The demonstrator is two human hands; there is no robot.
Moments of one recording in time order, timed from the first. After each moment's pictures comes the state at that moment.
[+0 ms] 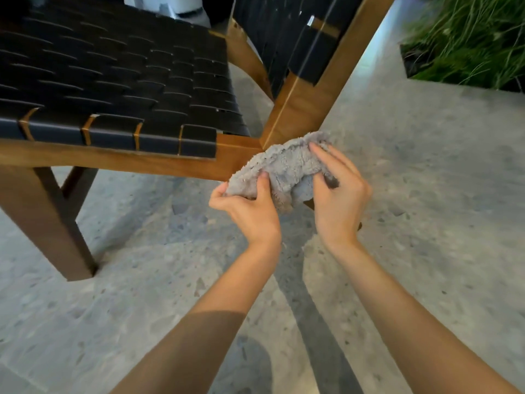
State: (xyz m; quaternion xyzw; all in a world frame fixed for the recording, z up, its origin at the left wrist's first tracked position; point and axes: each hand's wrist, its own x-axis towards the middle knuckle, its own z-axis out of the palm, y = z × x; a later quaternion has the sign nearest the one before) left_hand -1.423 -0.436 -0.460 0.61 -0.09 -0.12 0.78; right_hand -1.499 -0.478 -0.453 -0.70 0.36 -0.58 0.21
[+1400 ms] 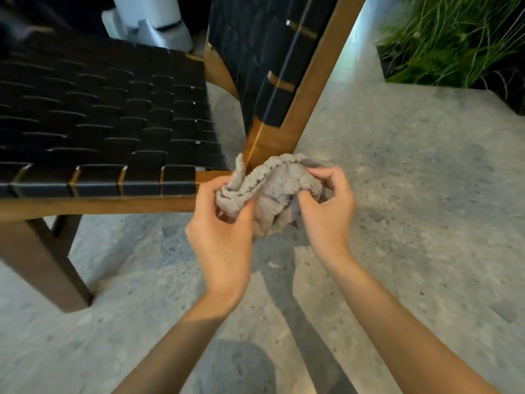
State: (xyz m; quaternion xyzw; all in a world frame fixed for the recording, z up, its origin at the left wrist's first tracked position) left_hand -1.428 -0.385 -0.389 0.66 -0.35 -0.01 0.66; right_hand -1.514 -0.481 -0.420 -0.60 0.39 -0.60 0.36
